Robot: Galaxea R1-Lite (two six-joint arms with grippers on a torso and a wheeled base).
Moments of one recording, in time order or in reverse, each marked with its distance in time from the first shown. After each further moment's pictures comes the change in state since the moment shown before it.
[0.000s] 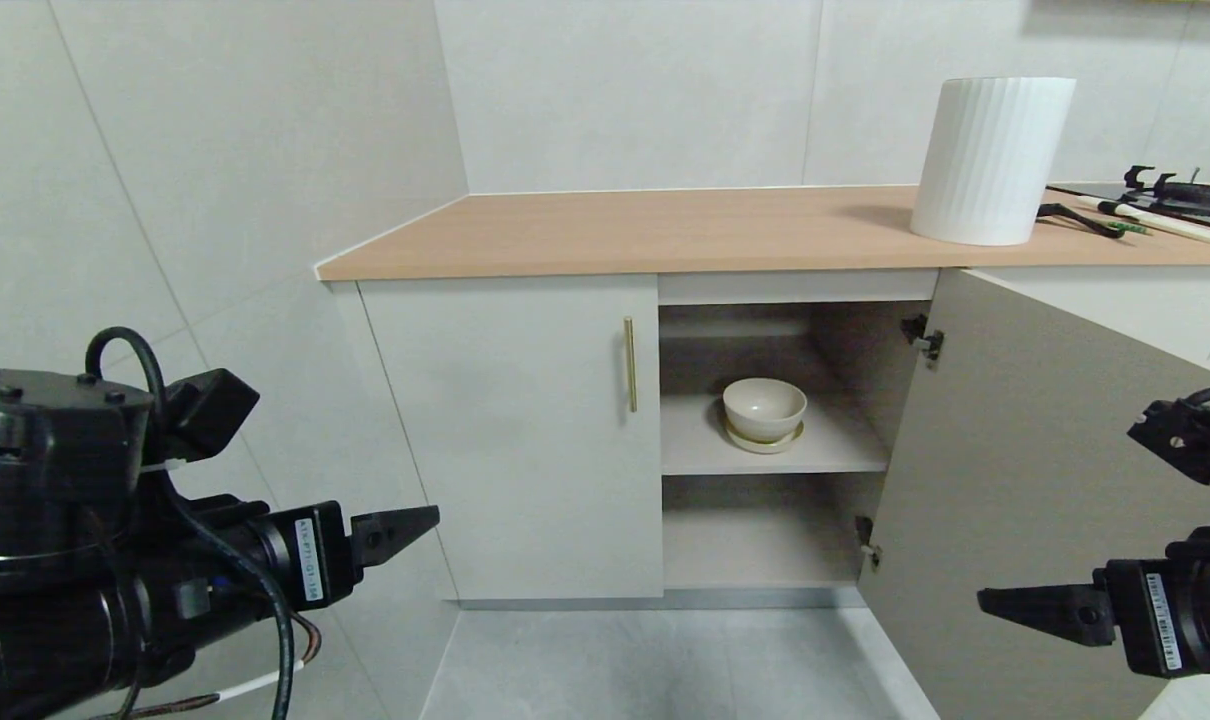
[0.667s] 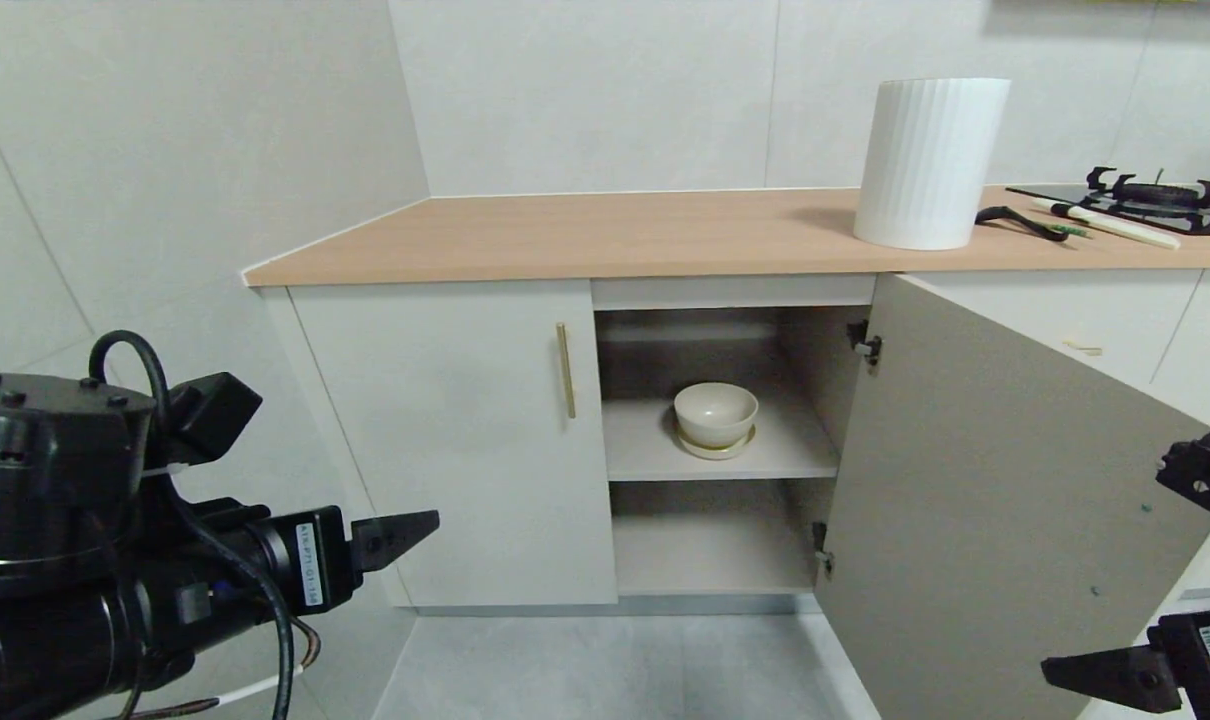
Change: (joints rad) left arm 0.000 0.000 0.006 -0.002 0.000 0.009; right arm -0.001 -0.011 -0.084 0.294 -0.051 -0.031
